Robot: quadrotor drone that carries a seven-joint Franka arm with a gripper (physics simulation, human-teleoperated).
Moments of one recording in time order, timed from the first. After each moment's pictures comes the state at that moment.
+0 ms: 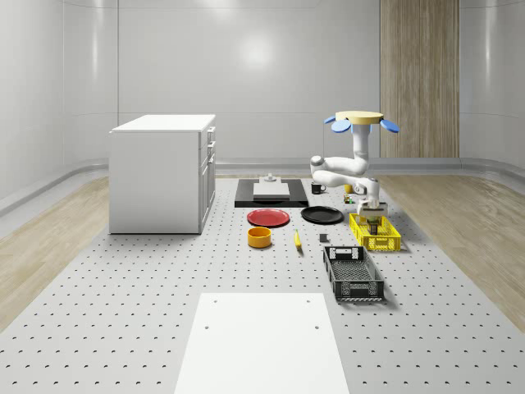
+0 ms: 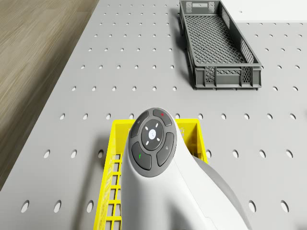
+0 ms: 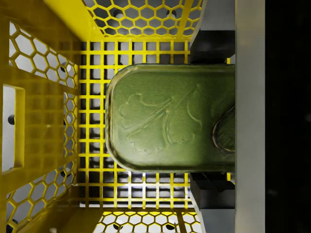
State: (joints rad) arm -1.18 -1.51 1.23 -2.84 -1.92 1.61 1.68
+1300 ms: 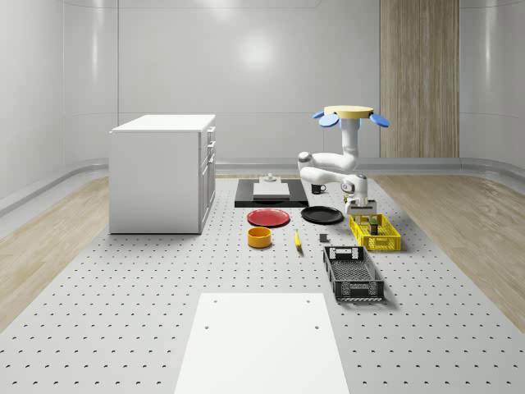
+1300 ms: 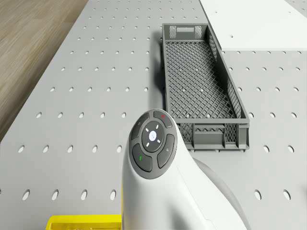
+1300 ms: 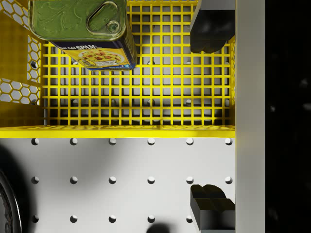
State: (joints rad) arm -1.18 -1.51 1.23 -2.84 -1.91 1.61 1.68
